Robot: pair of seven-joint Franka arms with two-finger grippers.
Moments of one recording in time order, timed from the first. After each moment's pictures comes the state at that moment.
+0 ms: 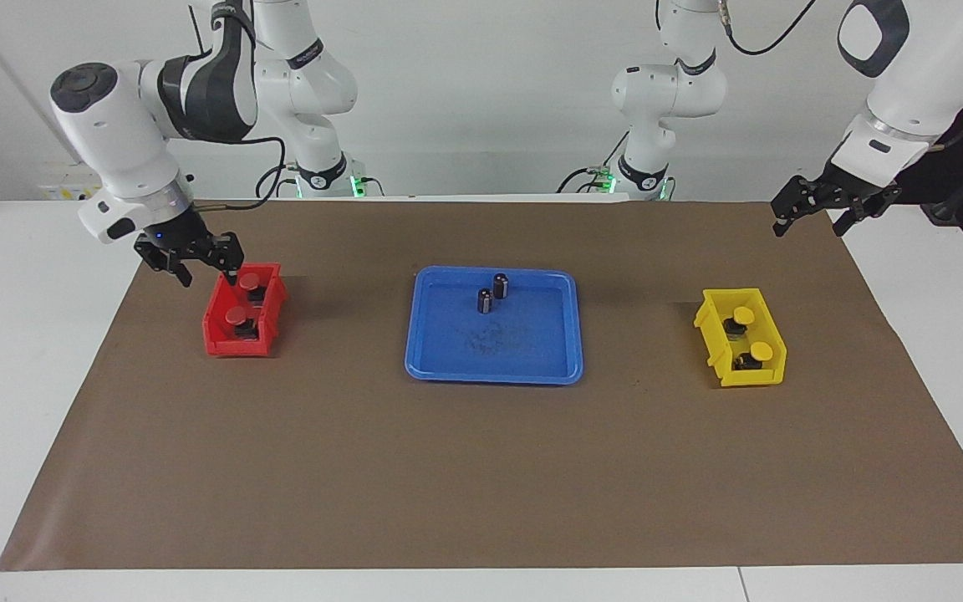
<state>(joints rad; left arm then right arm) -0.15 -0.06 0.13 -1.68 0.01 1.59 0.08 -0.13 -0.07 -0.01 -2.06 0.00 2.02 -0.12</state>
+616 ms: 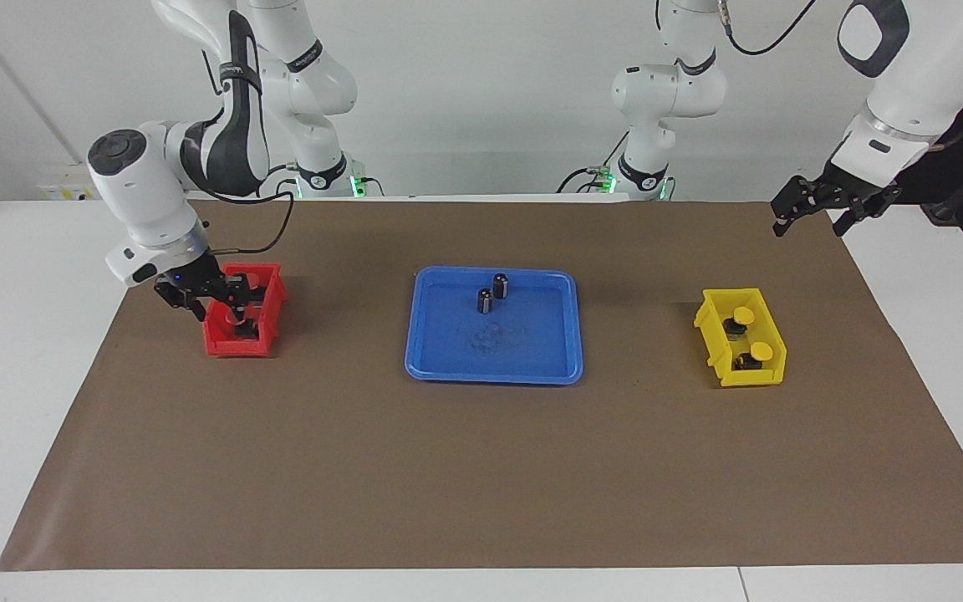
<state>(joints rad) -0.15 -0.06 0.13 -1.68 0.01 1.59 0.08 -0.13 -0.01 0.00 -2.19 0.00 2.22 -0.13</state>
